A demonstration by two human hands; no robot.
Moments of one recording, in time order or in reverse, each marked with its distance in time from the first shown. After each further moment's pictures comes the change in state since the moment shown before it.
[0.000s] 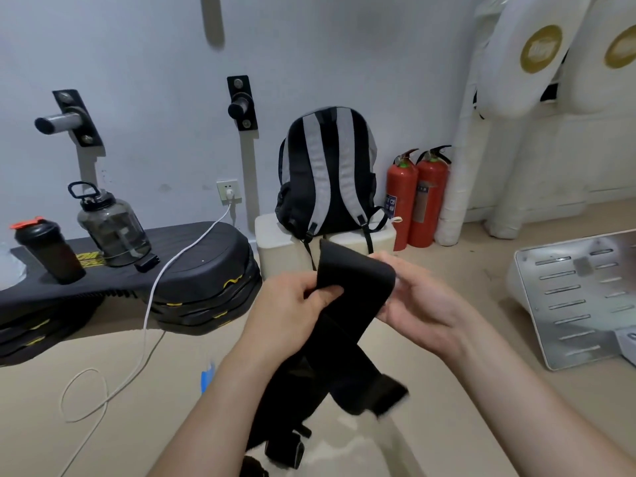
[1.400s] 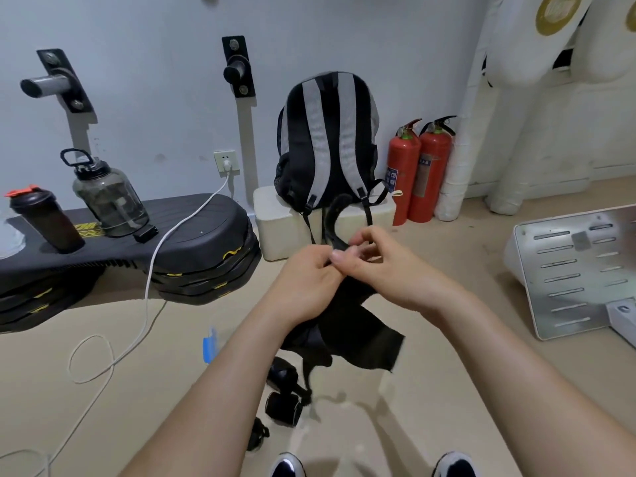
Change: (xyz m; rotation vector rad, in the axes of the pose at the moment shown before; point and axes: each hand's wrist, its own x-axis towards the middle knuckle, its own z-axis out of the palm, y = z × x) left_hand 0.001 0.002 0.019 -0.090 -0.202 -0.014; right_hand -0.008 0.009 0.018 -1.087 0.159 -0.095
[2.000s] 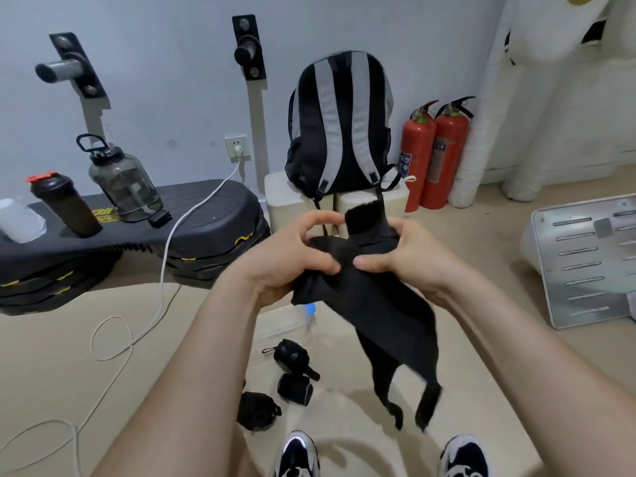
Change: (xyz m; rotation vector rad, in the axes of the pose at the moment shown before) left_hand -0.001 -0.016 -0.036 -0.547 -0.189 -0.250; right_hand 0.011 0.014 0.006 0.236 0.030 0.042
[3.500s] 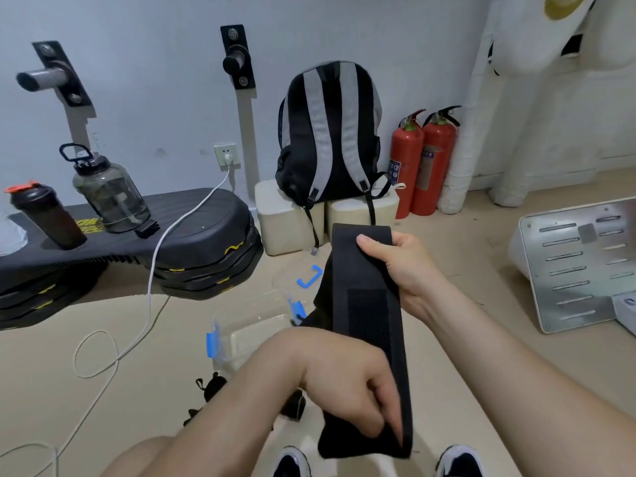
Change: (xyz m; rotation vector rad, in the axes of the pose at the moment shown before) left_hand -0.025 -0.016 0.067 0.980 -0.867 -0.011; right_hand 0.025 0.025 0.000 0.457 0.158 0.084
